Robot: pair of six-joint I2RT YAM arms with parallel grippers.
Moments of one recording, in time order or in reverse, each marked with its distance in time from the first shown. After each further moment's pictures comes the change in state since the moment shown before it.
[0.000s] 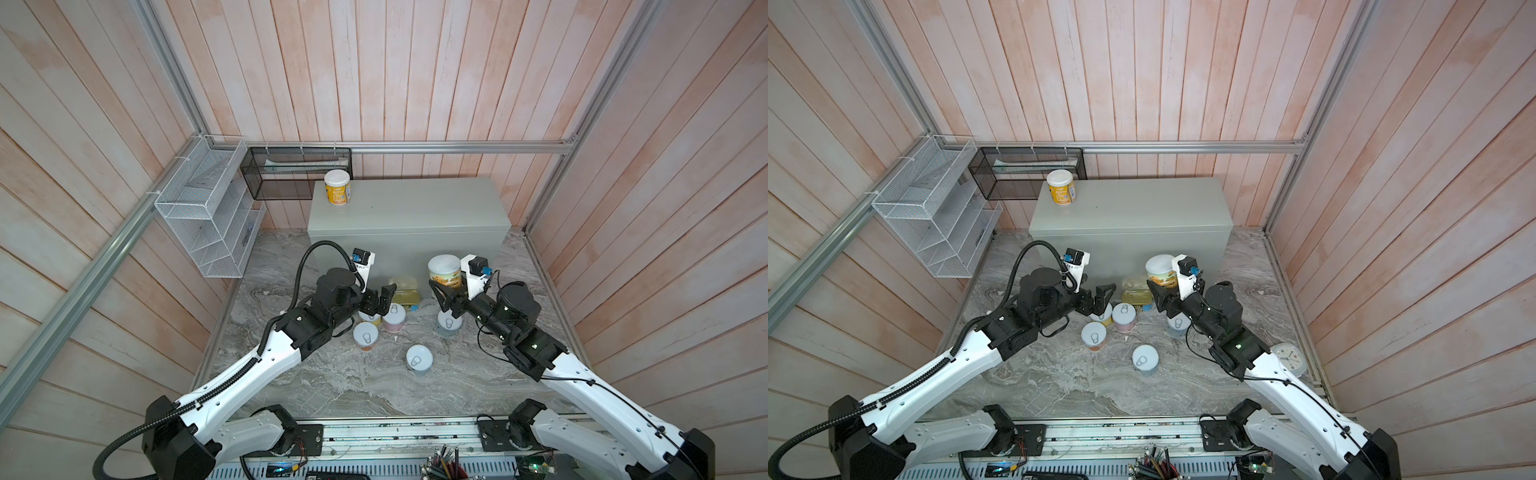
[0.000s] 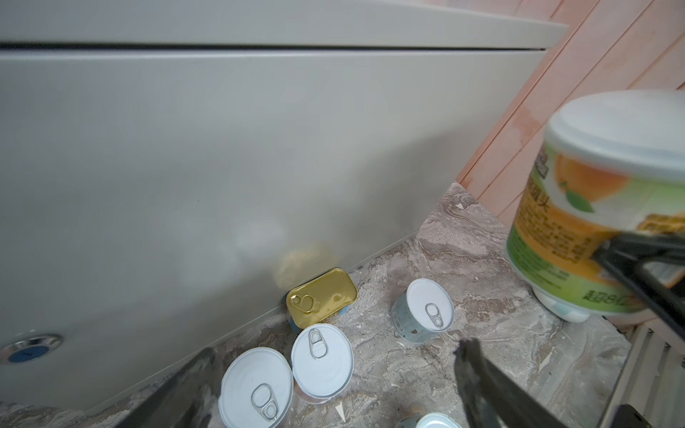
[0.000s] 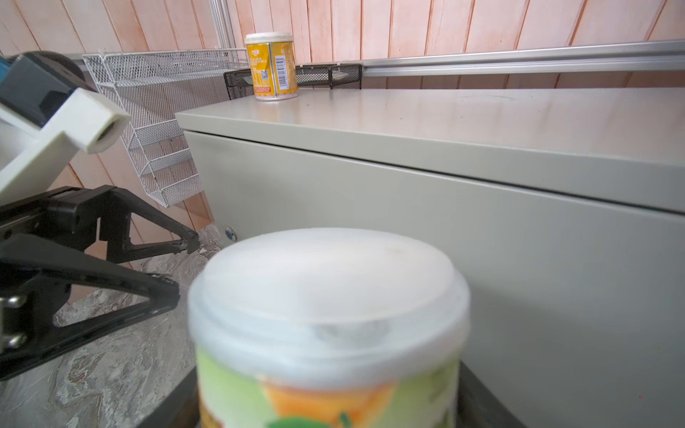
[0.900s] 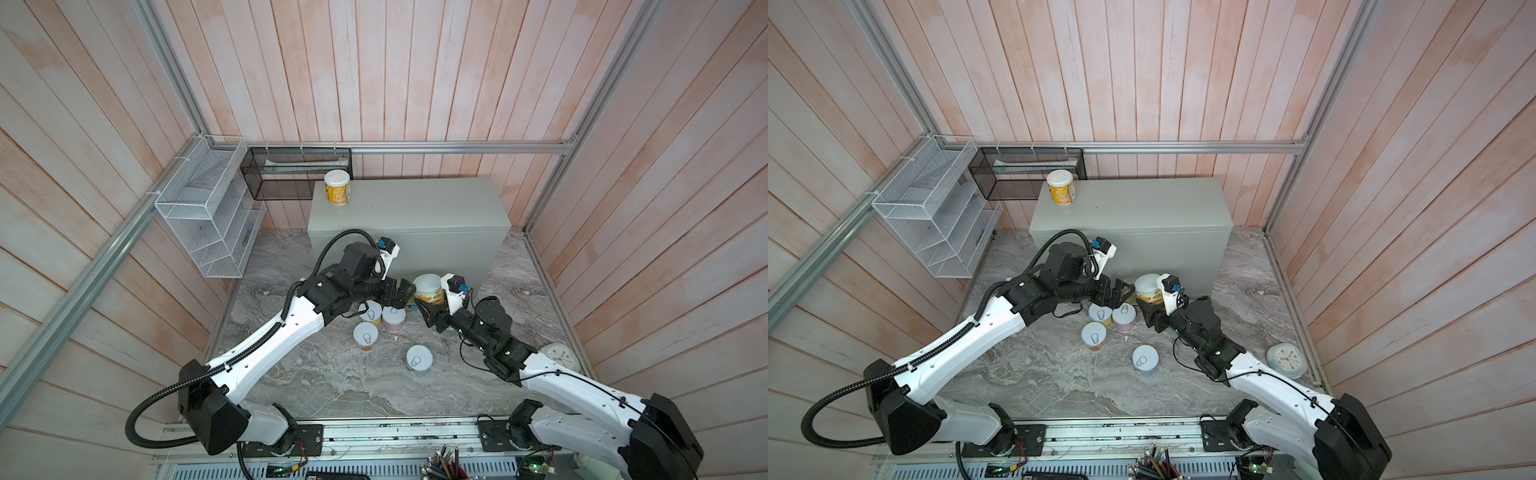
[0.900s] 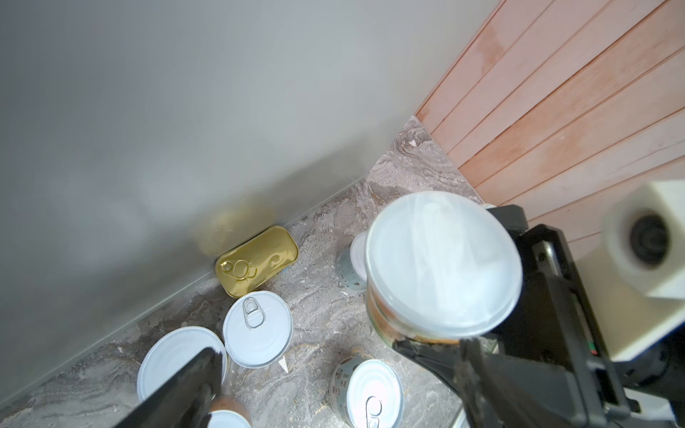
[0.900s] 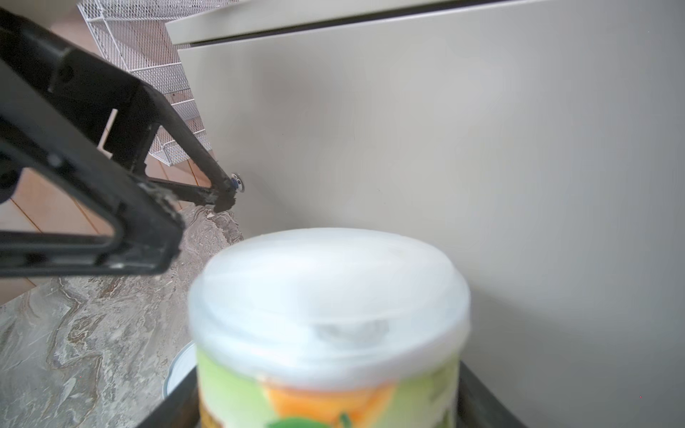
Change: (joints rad) left arm -0.002 0.246 0.340 -0.325 0.241 -0.047; right arm 0.094 0.117 -0.209 0.266 0.043 0.023
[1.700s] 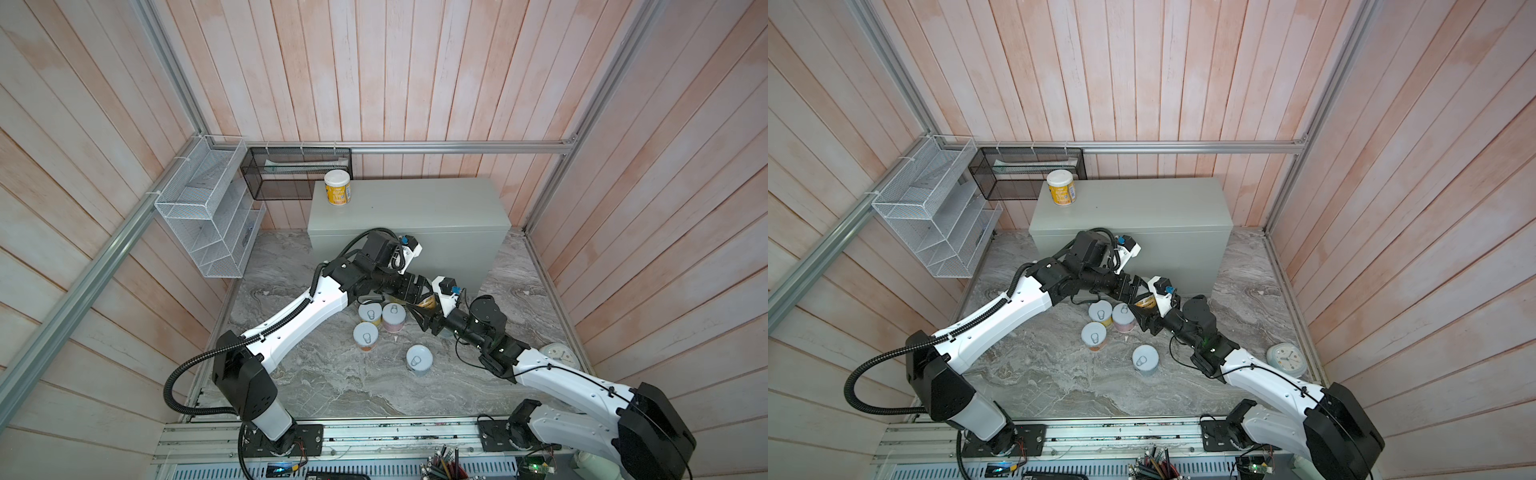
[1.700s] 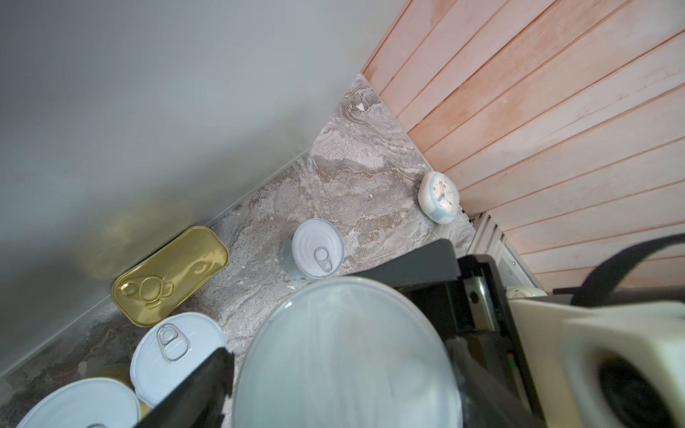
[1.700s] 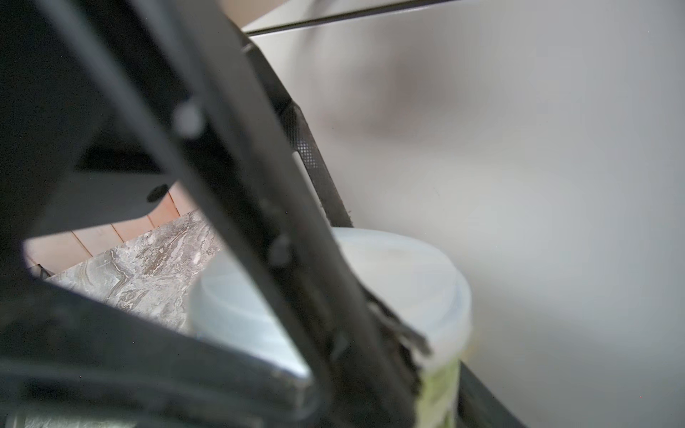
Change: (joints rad) left arm -0.010 0.236 0.225 -0.106 0.229 0.002; right arm 0.003 0.078 0.002 0.083 -0.135 -0.020
